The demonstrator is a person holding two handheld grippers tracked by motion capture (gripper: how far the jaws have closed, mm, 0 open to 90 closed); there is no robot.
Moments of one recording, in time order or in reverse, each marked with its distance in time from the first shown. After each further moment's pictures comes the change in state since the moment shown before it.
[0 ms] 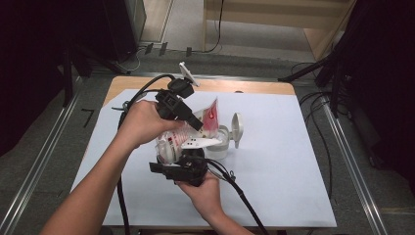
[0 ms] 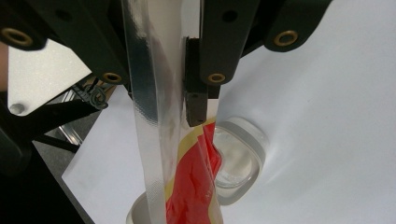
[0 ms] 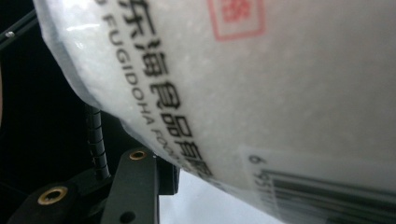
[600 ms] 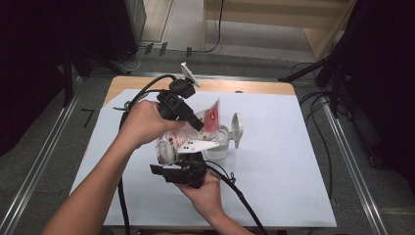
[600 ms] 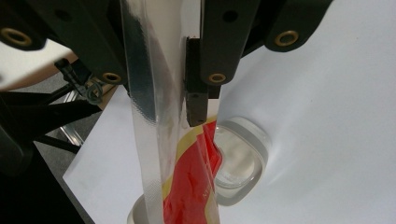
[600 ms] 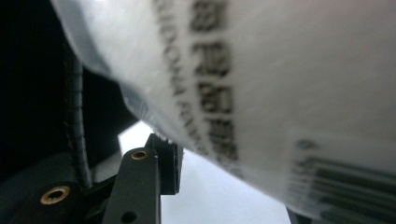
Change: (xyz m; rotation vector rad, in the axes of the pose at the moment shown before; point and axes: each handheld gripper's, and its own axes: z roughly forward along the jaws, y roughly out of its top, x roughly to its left) left arm -0.001 0.002 0.002 0.015 -0.003 0.004; right arm 0.007 -0.003 0.001 0.034 -0.081 -0.117
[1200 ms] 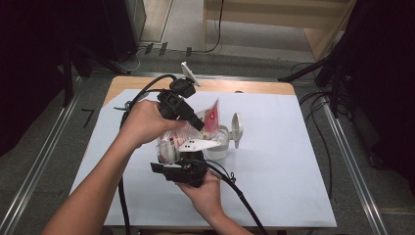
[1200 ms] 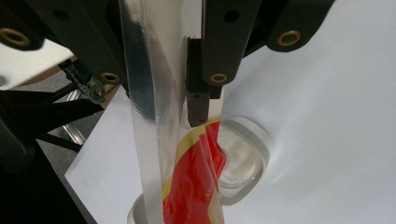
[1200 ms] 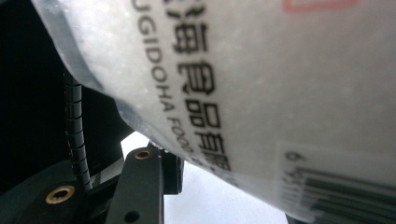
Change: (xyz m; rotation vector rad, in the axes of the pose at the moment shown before) left arm 0.001 0.002 0.001 0.000 -0.001 -0.009; right arm -0.003 0.001 -0.001 -0.019 0.009 0.044
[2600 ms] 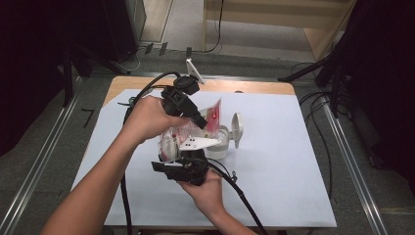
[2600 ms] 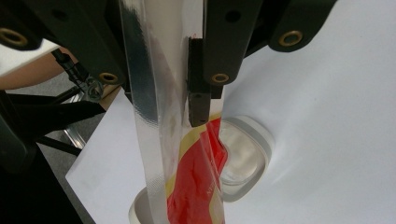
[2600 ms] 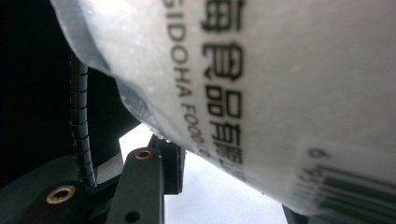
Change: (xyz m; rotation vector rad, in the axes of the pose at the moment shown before) left arm 0.000 0.012 0.002 0.031 -0.010 -0.007; right arm -0.001 0.005 -0.003 0.011 0.001 -0.035
